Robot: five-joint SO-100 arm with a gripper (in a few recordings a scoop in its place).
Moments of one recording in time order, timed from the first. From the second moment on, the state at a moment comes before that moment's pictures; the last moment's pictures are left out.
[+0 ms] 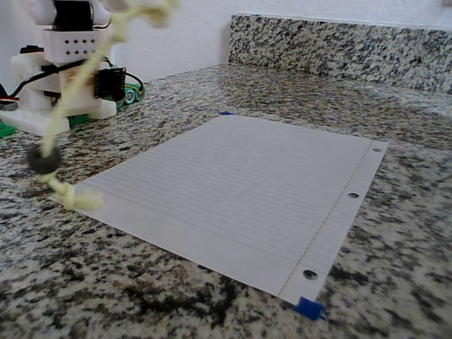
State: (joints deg) arm 16.7 170.5 160.3 37.4 53.5
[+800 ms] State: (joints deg) arm -12.7 174.5 173.0 37.2 72.5
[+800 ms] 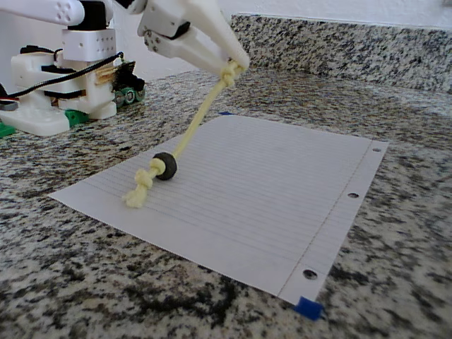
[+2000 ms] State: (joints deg) arm -23.1 168.0 180.4 35.2 70.2
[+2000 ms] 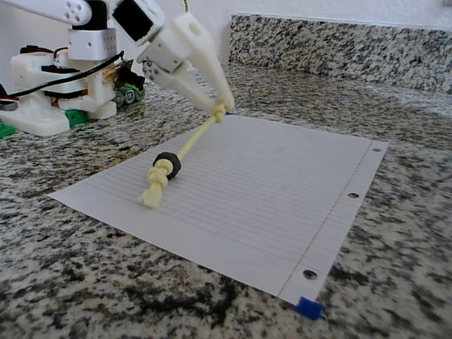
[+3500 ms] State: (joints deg) arm -0.7 155.9 170.5 29.0 1.4
